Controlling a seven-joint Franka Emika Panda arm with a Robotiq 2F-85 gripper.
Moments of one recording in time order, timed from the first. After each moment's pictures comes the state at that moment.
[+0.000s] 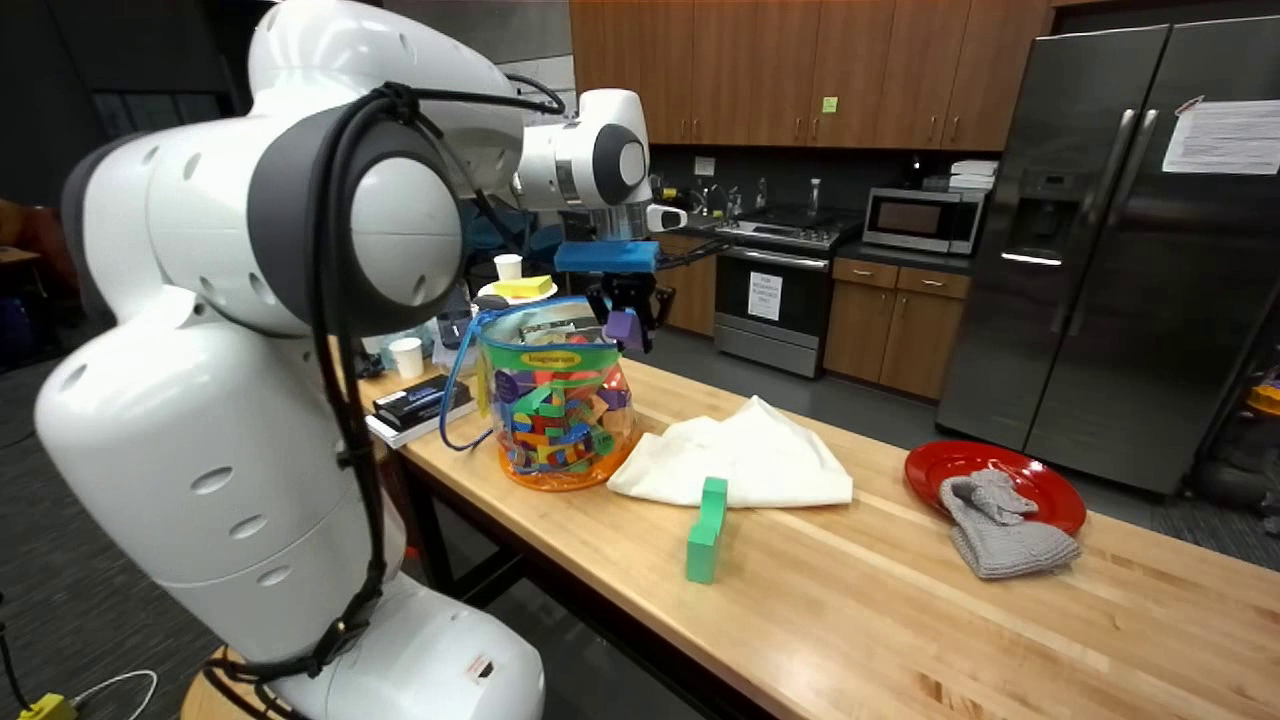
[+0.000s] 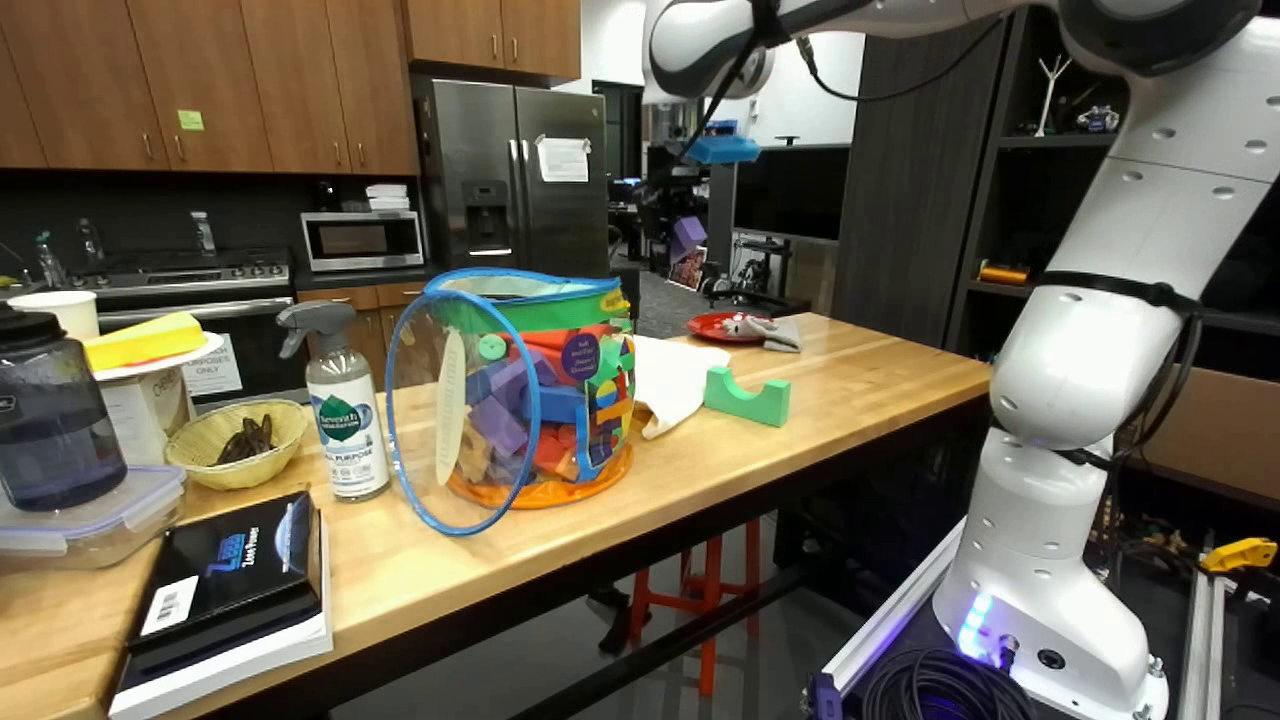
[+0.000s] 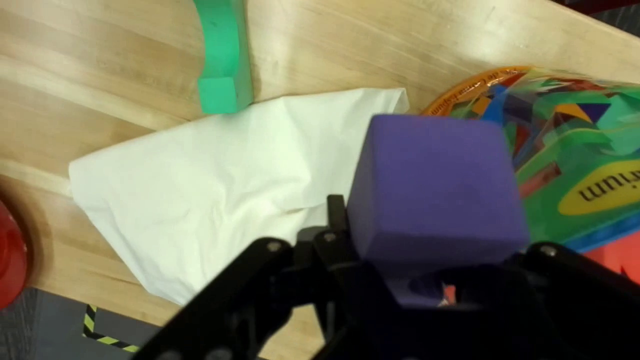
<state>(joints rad) 0.08 -0.21 0.07 -1.98 -0.04 1.82 0.01</state>
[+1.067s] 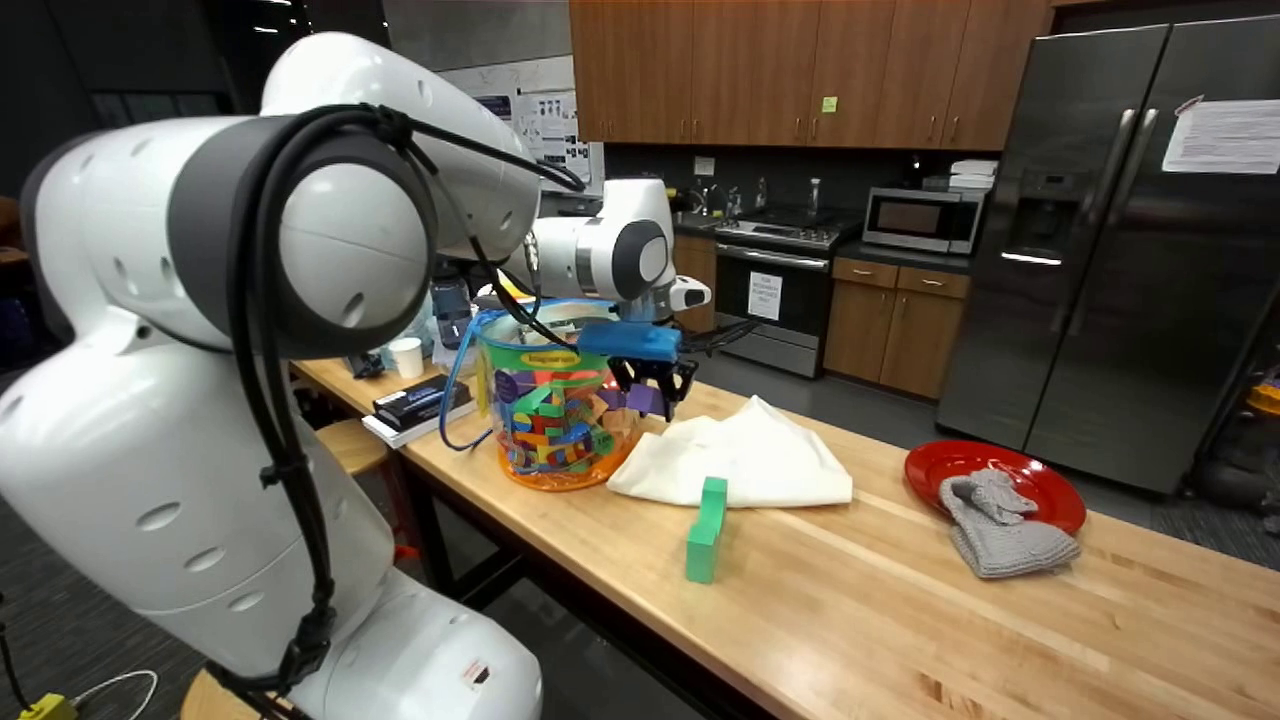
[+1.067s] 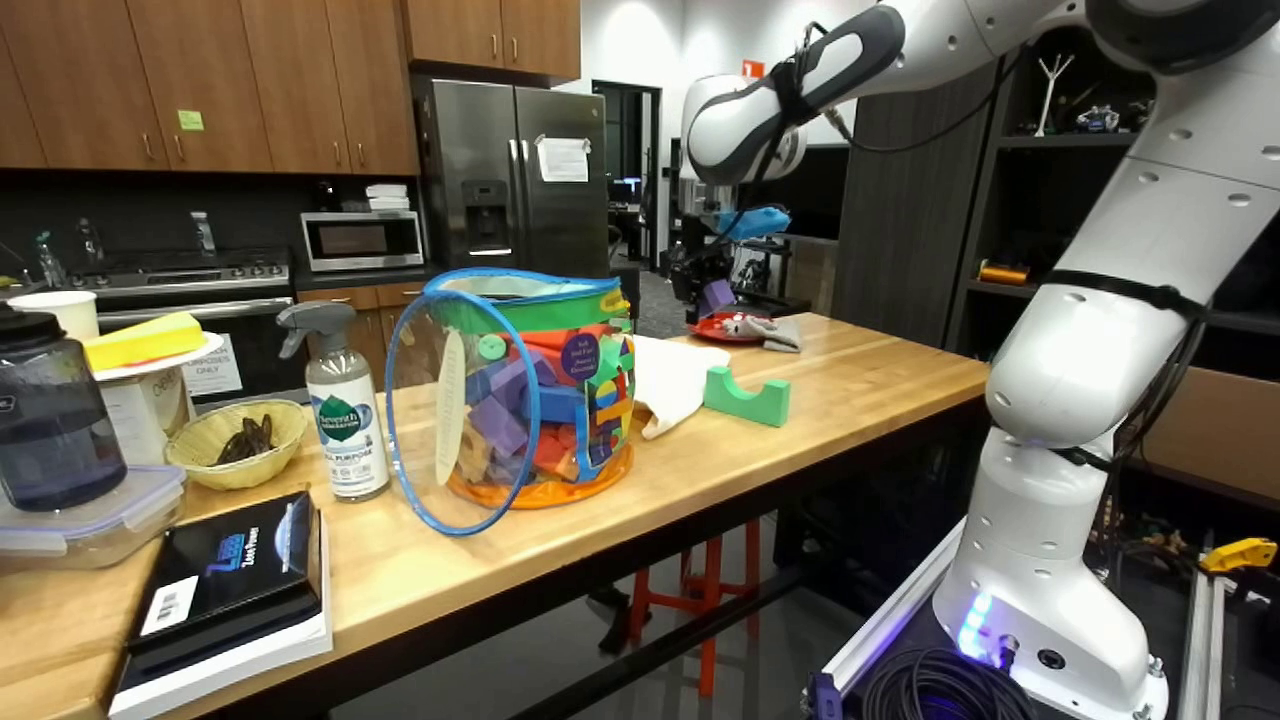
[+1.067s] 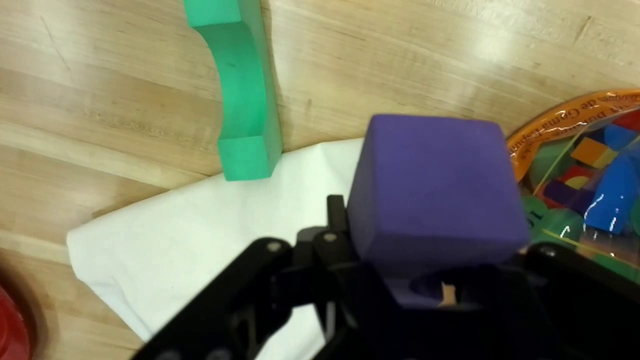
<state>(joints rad) 0.04 -0.27 0.02 -2.31 -0.04 2.11 -0.01</state>
